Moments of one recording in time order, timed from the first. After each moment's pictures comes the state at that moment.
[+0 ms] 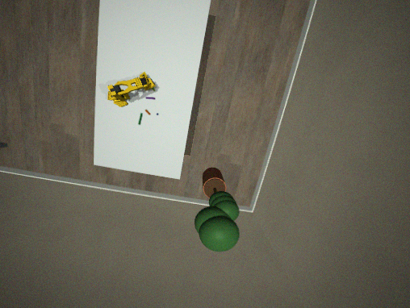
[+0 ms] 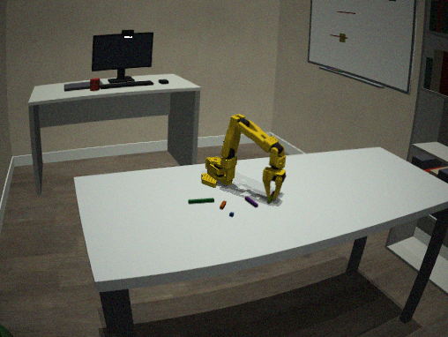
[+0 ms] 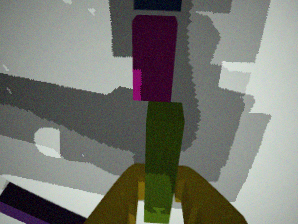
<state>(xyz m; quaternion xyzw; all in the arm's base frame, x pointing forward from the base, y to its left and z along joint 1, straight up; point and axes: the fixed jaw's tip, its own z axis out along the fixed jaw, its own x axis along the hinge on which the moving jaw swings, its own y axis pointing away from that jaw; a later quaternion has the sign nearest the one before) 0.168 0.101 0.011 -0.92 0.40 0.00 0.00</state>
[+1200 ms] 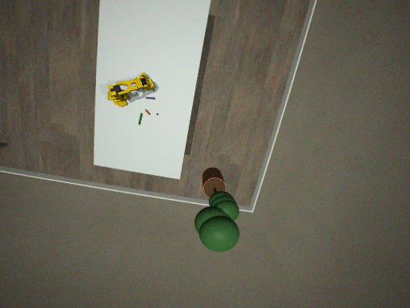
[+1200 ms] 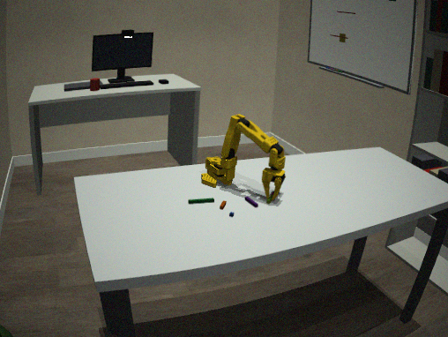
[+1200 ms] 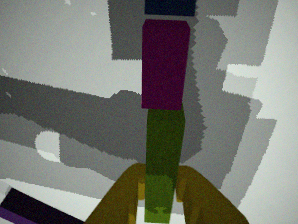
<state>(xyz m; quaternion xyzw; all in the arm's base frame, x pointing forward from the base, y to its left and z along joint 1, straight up) 0.166 0.100 0.008 -0.92 0.40 0.00 0.00</state>
